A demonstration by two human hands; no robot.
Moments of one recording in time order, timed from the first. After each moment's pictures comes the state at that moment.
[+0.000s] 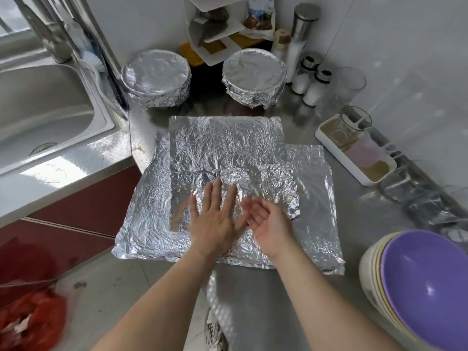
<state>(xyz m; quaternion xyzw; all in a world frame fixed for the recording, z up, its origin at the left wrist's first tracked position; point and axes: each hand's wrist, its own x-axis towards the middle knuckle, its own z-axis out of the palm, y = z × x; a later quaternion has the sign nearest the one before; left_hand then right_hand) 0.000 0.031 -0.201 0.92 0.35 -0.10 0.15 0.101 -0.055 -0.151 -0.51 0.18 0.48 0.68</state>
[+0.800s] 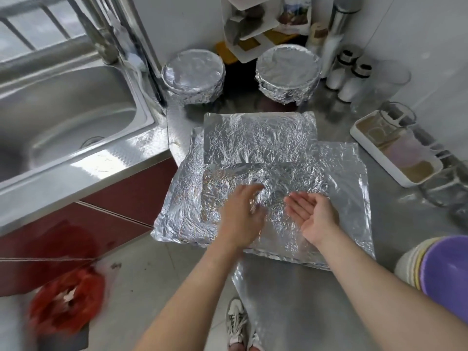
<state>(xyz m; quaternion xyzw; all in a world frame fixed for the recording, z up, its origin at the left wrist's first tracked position) -0.015 0.025 -0.139 0.81 0.39 0.12 0.42 0.132 -0.064 -0.159 -0.57 0.21 0.44 0.66</state>
